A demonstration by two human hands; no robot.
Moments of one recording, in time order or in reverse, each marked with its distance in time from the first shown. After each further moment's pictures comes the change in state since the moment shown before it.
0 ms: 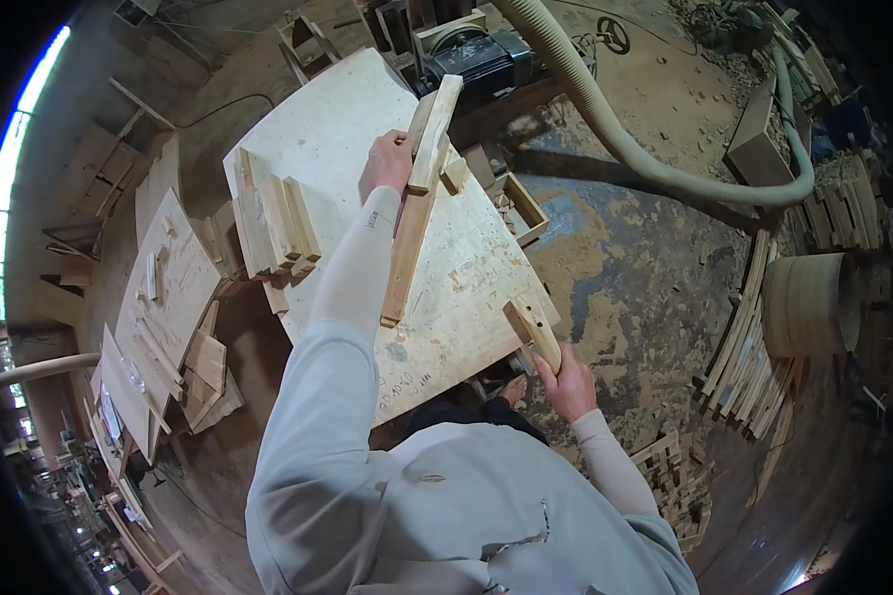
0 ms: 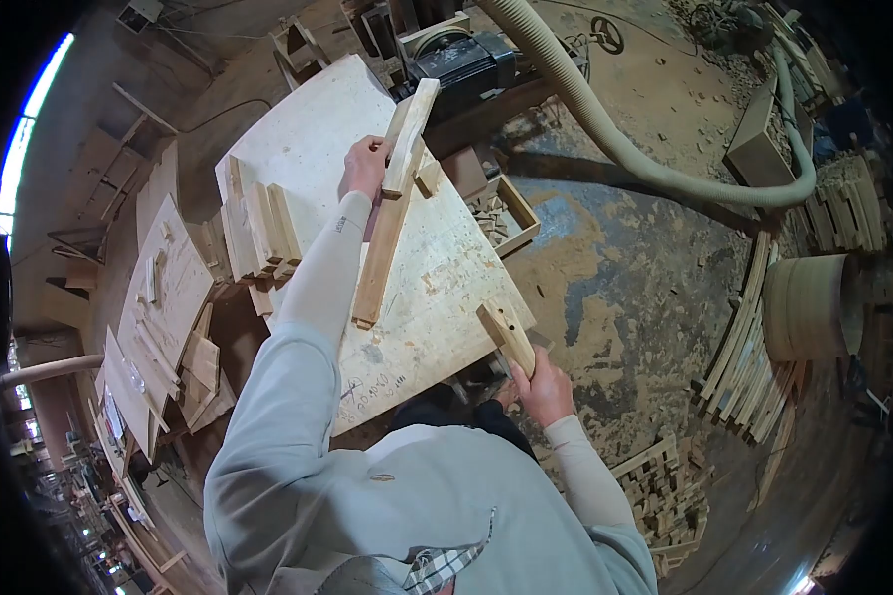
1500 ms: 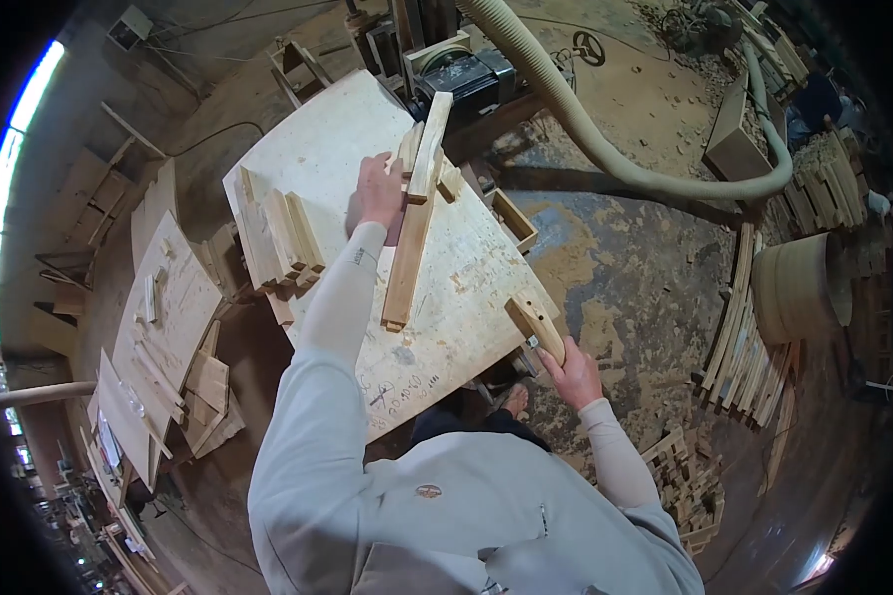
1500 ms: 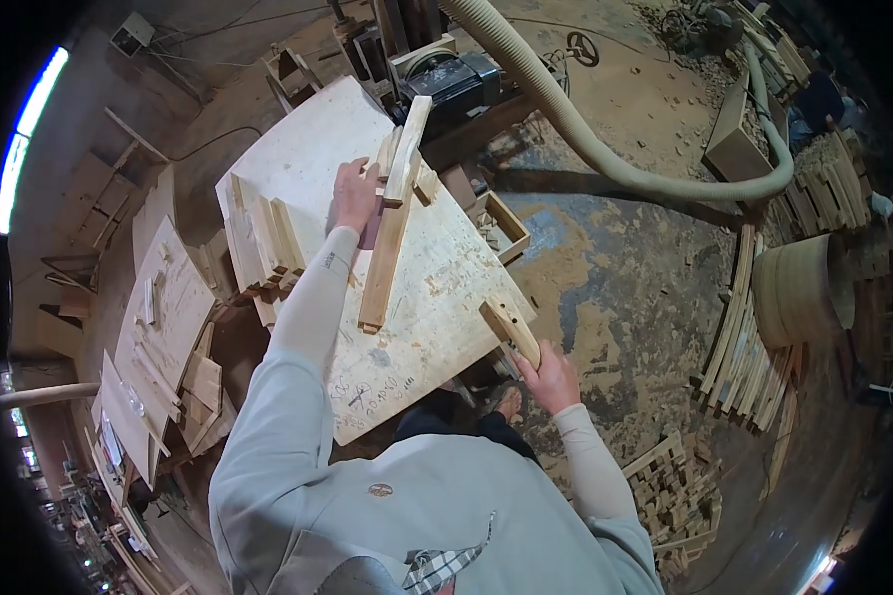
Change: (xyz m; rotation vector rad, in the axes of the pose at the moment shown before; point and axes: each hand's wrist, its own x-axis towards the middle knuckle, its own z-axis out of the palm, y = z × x) left_hand -0.021 -0.030 -0.020 0.030 0.137 0.334; right_hand 0.007 -0.013 0.000 0.001 0.037 0.037
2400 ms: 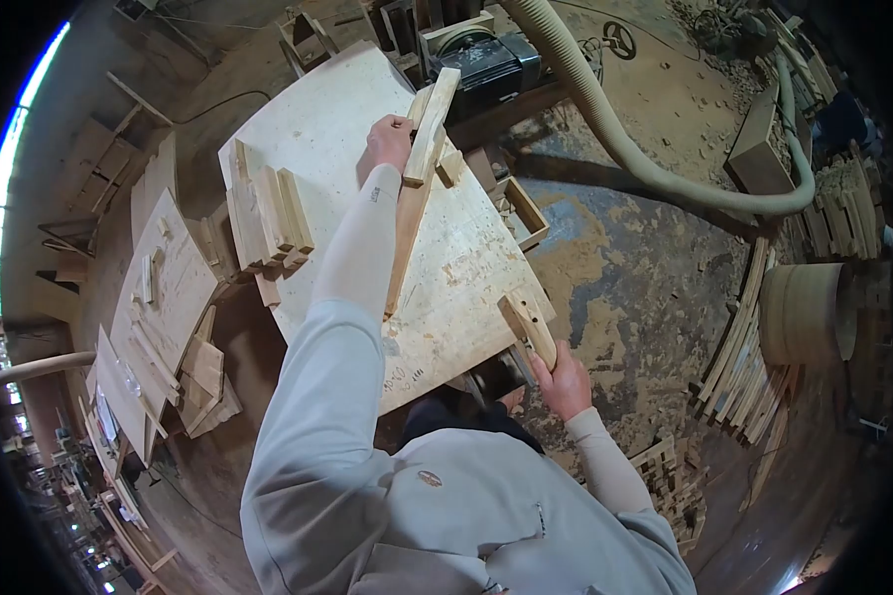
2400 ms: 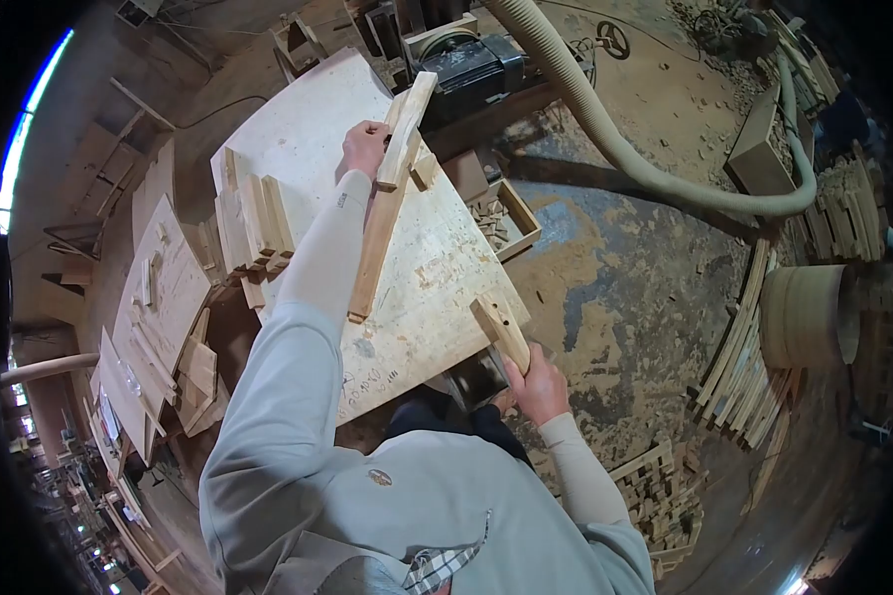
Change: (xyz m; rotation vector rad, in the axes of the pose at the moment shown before) left_hand 0.094 -0.014 0.054 -0.158 -0.042 -0.396; right_hand 0.034 -0.025 0.005 -0.039 -0.020 -0.016
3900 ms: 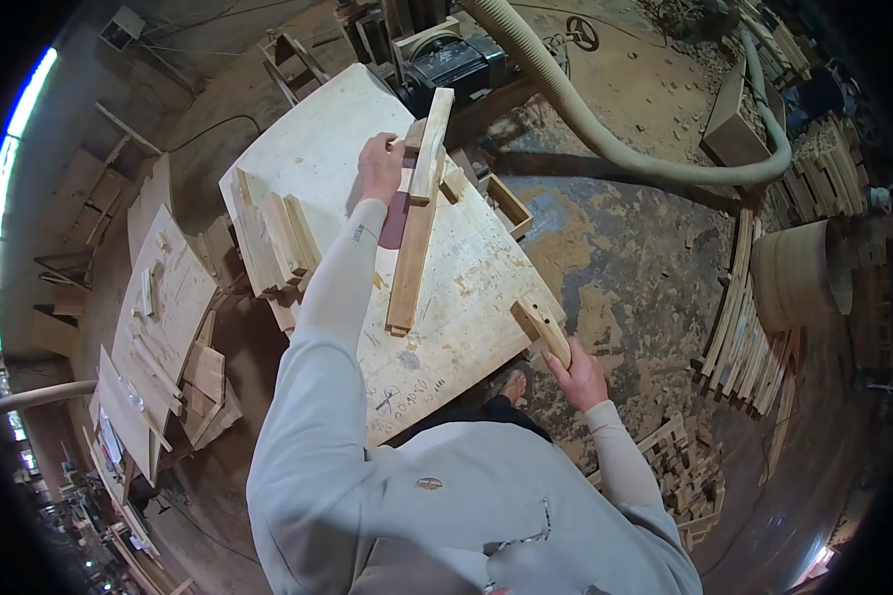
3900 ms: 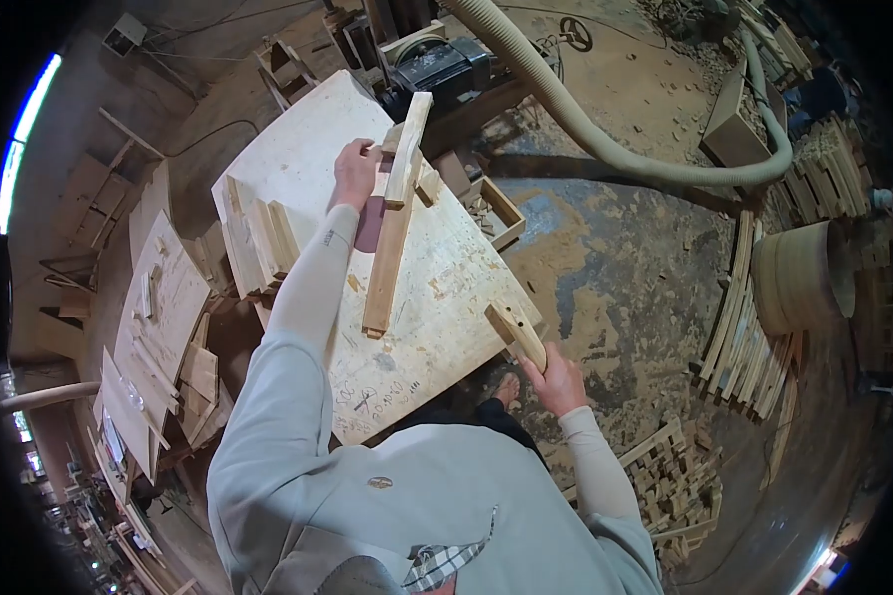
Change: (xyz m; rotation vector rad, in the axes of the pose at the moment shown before) left_hand -0.109 -0.002 -0.029 0.085 0.017 0.370; right_hand -0.077 0.073 -0.011 0.050 -0.010 0.019
